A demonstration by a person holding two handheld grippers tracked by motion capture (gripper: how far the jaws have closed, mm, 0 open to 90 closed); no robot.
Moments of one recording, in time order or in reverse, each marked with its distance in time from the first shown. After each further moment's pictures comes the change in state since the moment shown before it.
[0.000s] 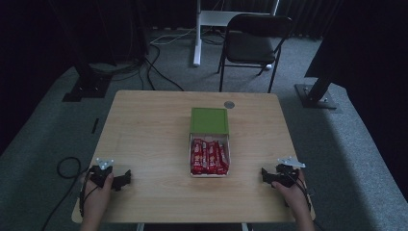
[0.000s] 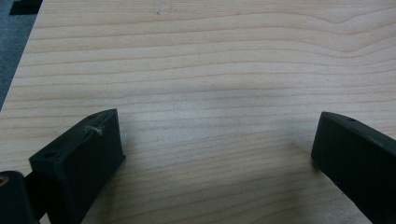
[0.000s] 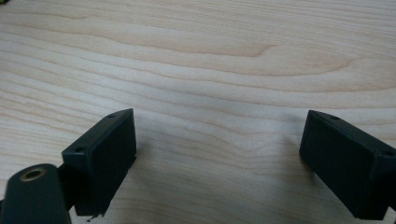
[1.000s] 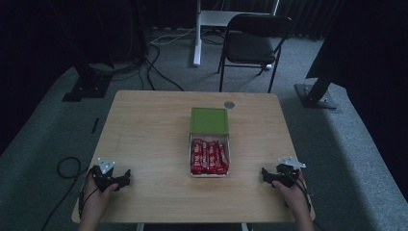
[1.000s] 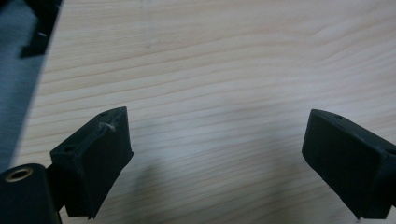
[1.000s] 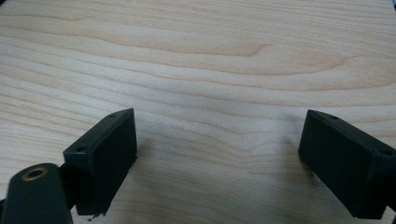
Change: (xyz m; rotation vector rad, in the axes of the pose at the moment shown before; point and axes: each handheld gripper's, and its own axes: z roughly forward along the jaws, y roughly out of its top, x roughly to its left) left arm -0.002 -0.002 -0.006 -0.064 0.005 0.141; right arm -0.001 0.000 0.000 -0.002 -0.009 0.009
